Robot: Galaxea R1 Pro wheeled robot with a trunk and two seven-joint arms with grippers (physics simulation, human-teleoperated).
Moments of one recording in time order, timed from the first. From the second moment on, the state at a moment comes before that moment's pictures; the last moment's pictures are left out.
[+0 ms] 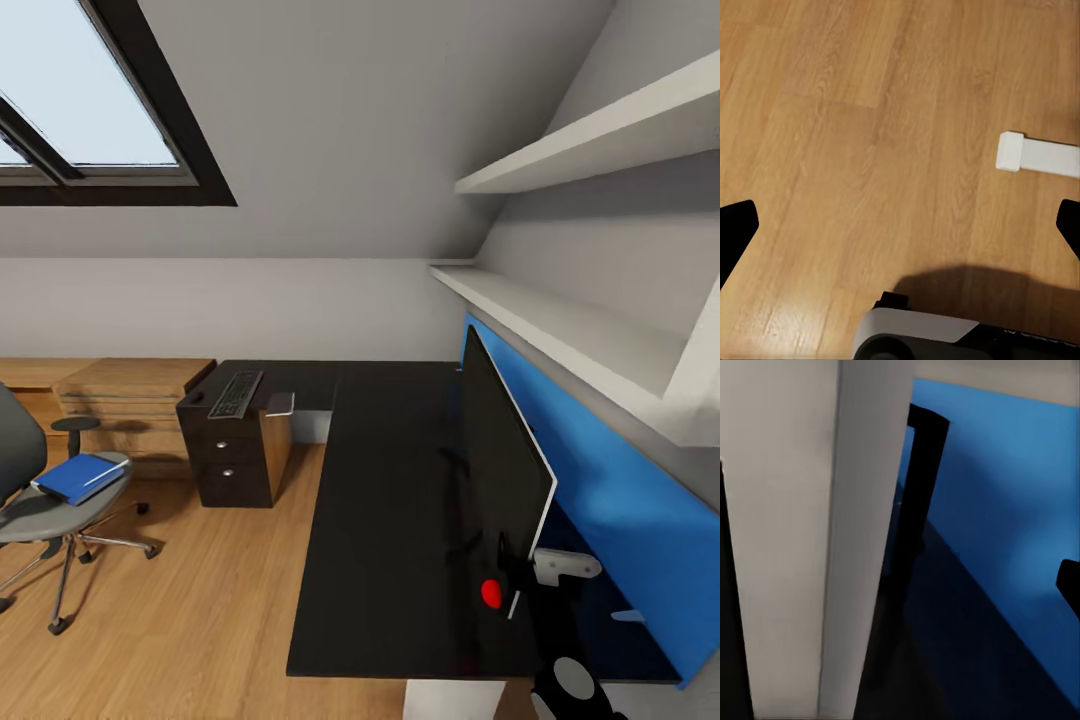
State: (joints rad) left arm 0.12 -0.08 -0.02 -0.65 0.06 -0.22 0.24; right arm -0.15 -0.28 0.41 -1.33 -0.21 -0.09 -0.64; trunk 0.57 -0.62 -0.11
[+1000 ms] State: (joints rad) left arm 0.12 -0.08 -0.02 -0.65 0.06 -0.22 0.24; right arm -0.15 -0.28 0.41 -1.33 -0.21 -0.09 -0.64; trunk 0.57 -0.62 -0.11
